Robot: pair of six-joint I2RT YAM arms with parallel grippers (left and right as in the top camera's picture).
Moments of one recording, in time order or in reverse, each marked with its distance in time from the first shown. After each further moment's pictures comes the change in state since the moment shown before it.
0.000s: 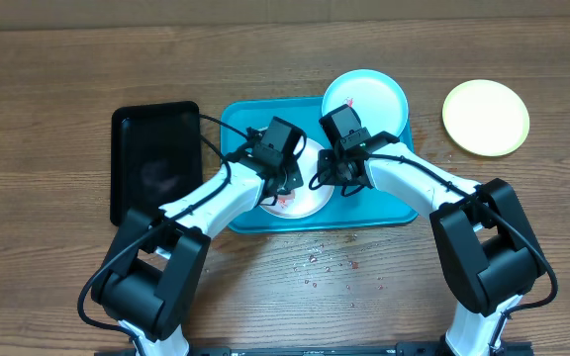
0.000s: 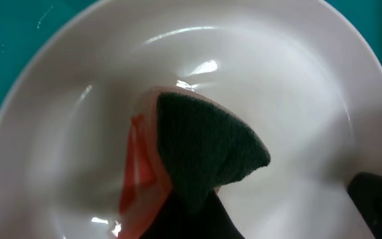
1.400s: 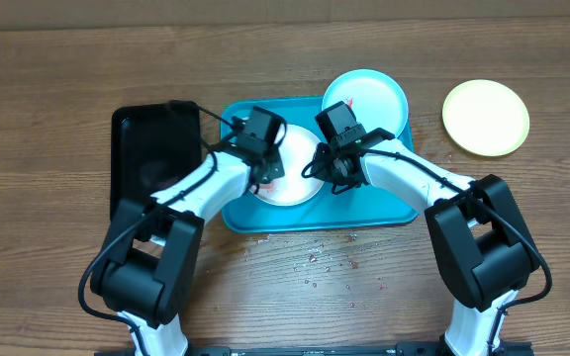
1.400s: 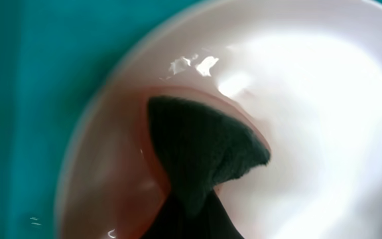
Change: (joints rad) left arm 0.083 0.047 0.023 0.023 -0.040 0.160; right arm 0.003 0.028 0.039 -0.004 -0.037 0.224
